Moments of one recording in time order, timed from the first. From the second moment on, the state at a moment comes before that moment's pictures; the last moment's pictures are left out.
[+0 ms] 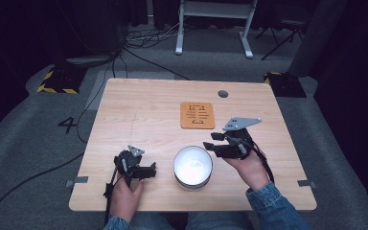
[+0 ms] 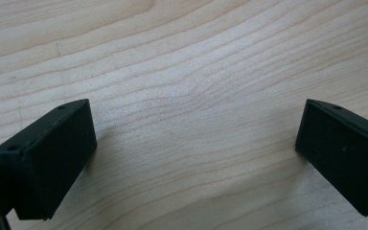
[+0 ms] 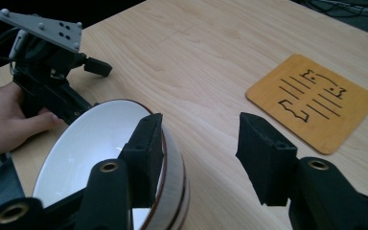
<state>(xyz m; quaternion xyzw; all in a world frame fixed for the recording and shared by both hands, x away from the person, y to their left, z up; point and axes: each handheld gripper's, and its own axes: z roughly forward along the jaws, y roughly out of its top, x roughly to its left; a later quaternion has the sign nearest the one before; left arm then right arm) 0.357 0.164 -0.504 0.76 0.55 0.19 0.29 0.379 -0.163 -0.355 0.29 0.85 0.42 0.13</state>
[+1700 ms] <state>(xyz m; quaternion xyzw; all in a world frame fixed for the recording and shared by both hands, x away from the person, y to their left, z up) 0.357 0.163 -0.504 0.76 0.55 0.19 0.29 0.398 -0.130 -0.349 0.25 0.90 0.33 0.09</state>
